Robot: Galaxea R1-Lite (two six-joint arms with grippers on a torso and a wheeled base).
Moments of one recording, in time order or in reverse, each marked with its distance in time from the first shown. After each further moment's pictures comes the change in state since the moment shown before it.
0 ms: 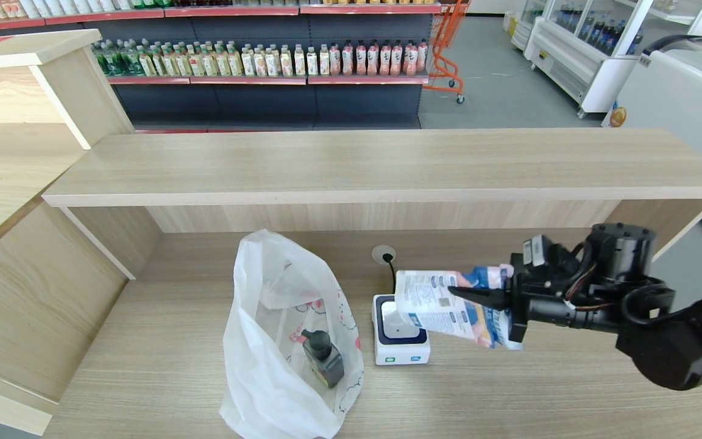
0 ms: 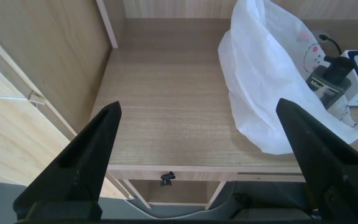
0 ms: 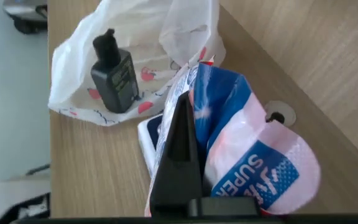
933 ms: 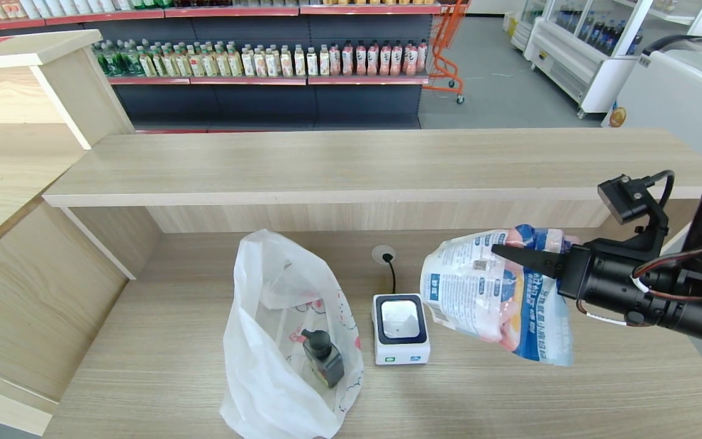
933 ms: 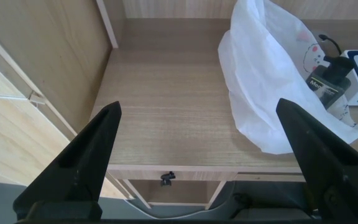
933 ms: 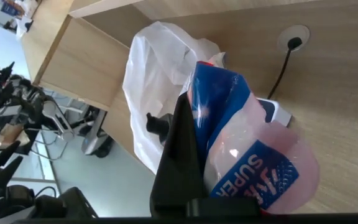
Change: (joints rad) left arm 0.000 0.000 0.000 0.000 0.000 0.001; right arm 0.057 -0.363 0.053 0.224 -0.391 0.918
